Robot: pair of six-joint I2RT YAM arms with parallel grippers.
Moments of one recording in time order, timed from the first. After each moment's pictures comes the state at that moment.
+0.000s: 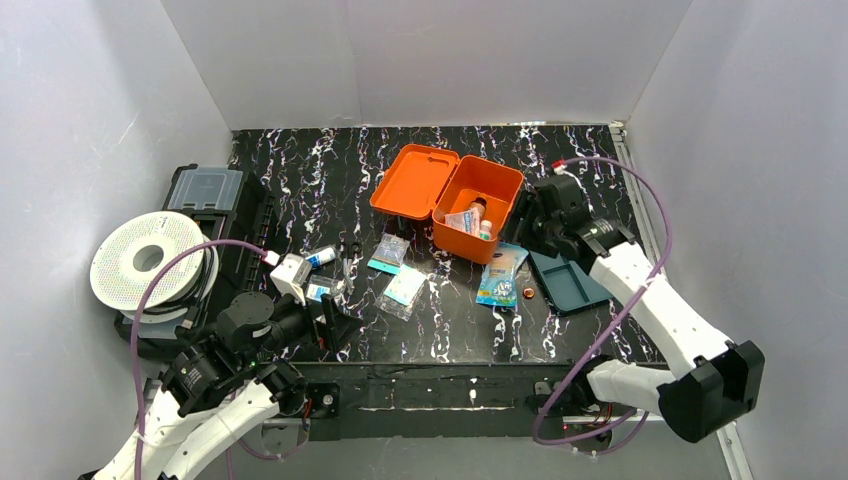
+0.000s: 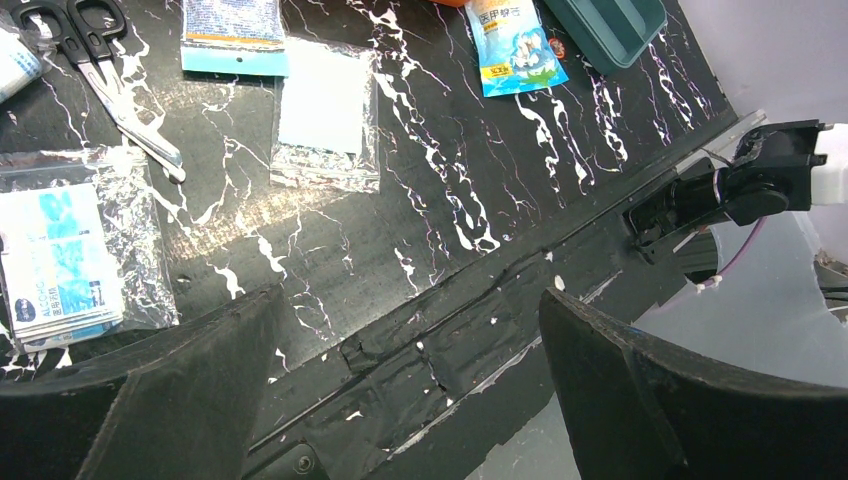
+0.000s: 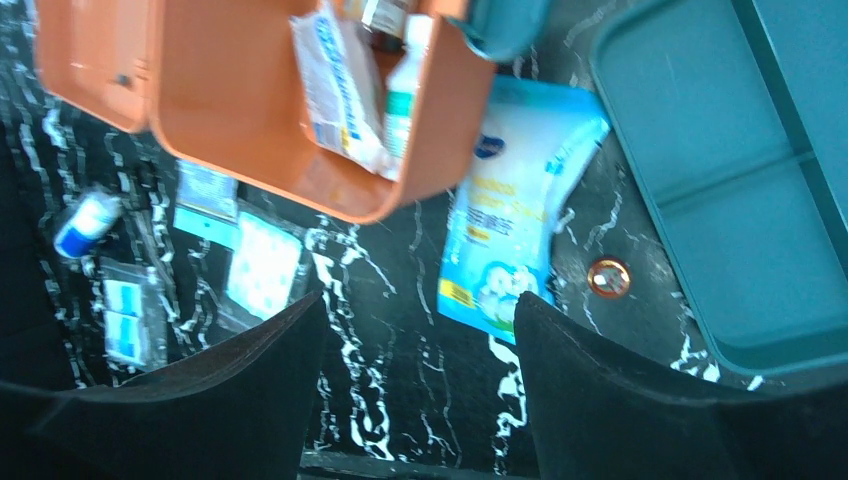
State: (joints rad) left arm -0.75 0.29 0.75 -0.90 0.00 -0.48; right arm 0.48 1.17 1.09 -0.73 0.10 0.70
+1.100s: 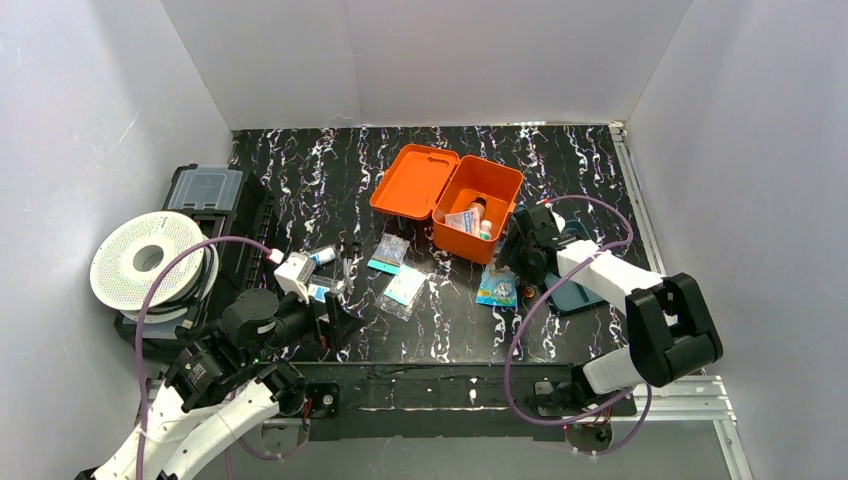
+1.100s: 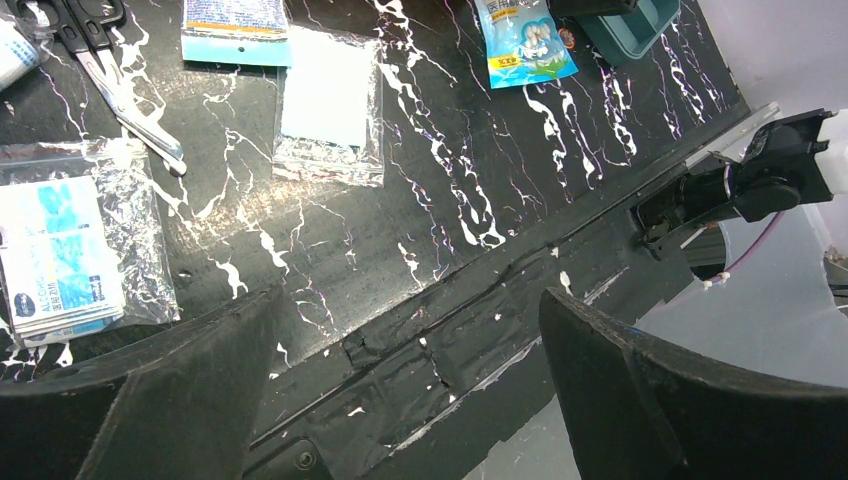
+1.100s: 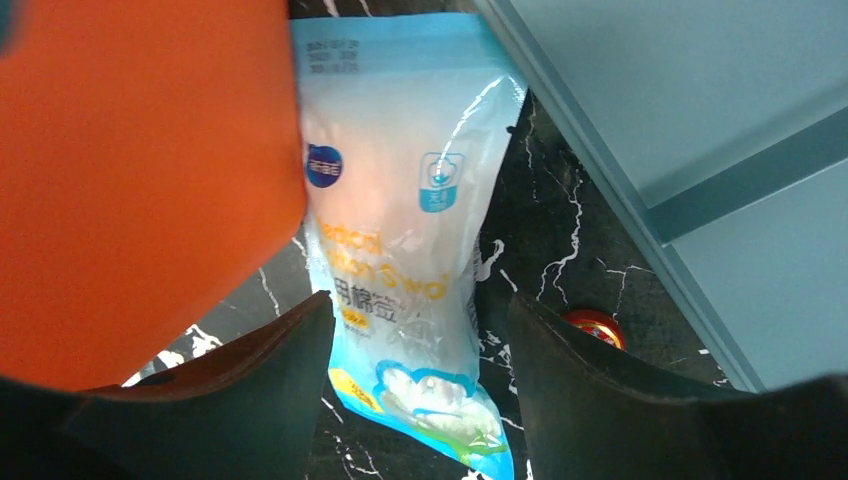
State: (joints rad) left arm -0.75 0.32 0.75 -0.90 0.00 -0.48; right arm 0.43 1.43 0.80 -0.43 0.11 0.83
